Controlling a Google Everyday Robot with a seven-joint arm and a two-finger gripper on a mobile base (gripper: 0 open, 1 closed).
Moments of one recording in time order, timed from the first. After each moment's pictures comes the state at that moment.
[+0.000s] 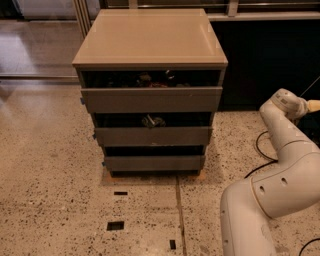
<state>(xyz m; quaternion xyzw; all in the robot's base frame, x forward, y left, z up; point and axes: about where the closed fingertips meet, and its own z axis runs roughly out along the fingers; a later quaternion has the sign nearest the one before) 0.814 -0.647 0.621 0.12 0.84 -0.43 0.32</state>
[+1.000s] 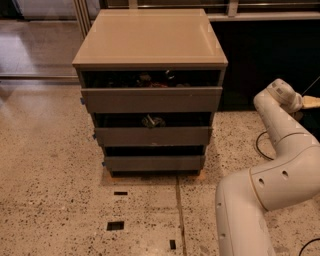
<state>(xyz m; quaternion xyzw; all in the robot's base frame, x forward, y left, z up) 0.817 -0.616 0.633 0.15 0.85 -0.40 0.29</state>
